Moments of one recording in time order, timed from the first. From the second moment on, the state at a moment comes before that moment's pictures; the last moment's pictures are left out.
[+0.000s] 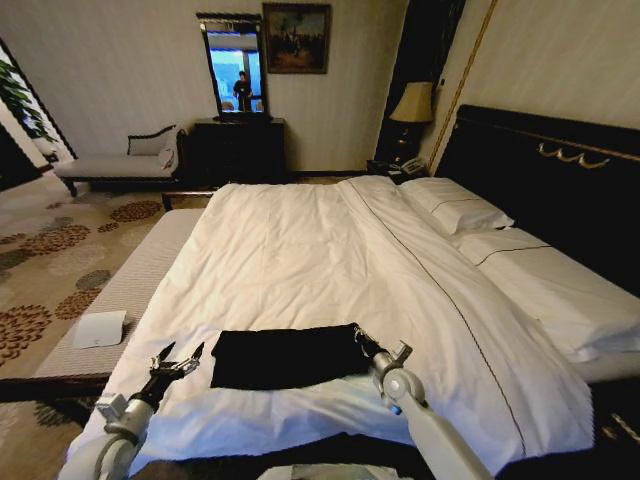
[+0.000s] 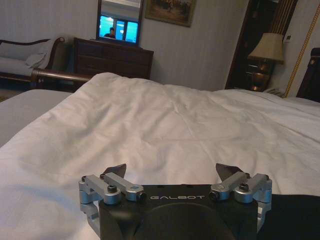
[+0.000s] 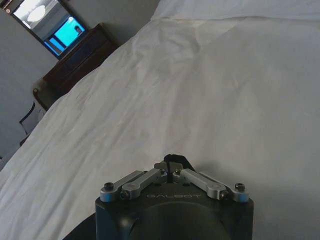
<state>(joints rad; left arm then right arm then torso) 1.73 -1.17 -0.87 -1.90 -0.63 0.04 0.30 -1.19 1.22 0.26 1.60 1.06 -0.11 0.18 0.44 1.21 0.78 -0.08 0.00</state>
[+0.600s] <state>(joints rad) 1.75 -1.20 -0.86 -1.91 -0.61 0.02 0.30 -1.31 1.23 0.32 1.73 1.01 -0.05 0.25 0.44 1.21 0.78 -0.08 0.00</state>
